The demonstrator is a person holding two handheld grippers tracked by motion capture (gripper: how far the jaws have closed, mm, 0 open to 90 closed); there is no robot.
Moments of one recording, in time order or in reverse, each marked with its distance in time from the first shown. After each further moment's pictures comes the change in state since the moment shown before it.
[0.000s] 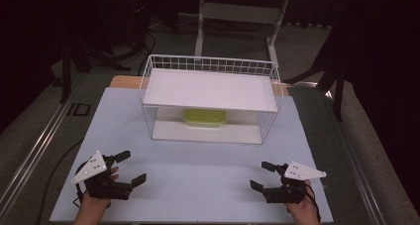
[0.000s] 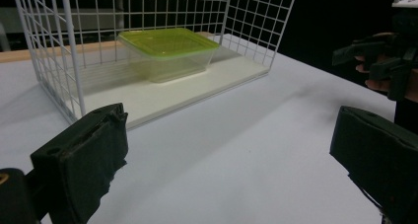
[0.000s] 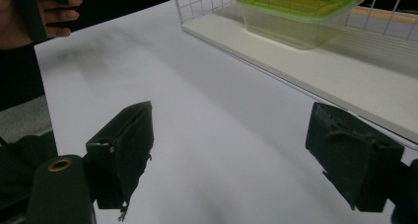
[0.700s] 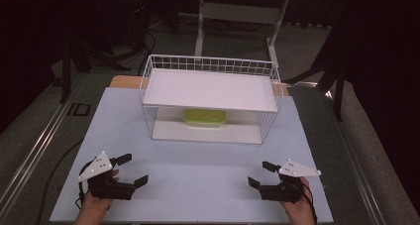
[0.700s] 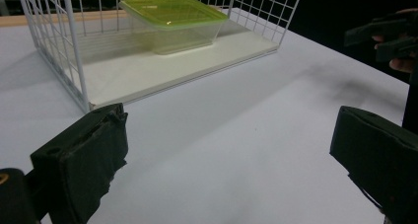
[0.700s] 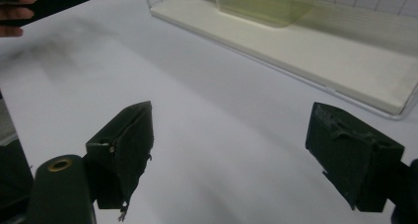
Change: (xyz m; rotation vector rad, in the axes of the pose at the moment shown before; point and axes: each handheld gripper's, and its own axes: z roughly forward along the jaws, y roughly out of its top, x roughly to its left) left arm 0.001 -0.005 0.007 0.080 0.021 -0.037; right arm 0.006 0.003 0.005 0.080 -0.112 0.066
